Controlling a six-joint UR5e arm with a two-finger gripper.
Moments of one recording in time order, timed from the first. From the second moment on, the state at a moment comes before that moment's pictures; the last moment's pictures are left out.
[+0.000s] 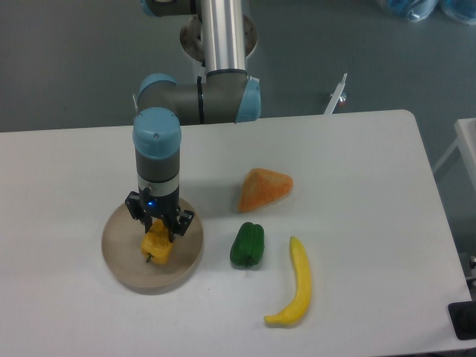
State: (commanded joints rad) arm 1.92 -2.03 -1.62 -0.86 1.45 0.42
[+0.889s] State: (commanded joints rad) arm 1.92 -2.01 -1.62 -0.86 1.45 0.42
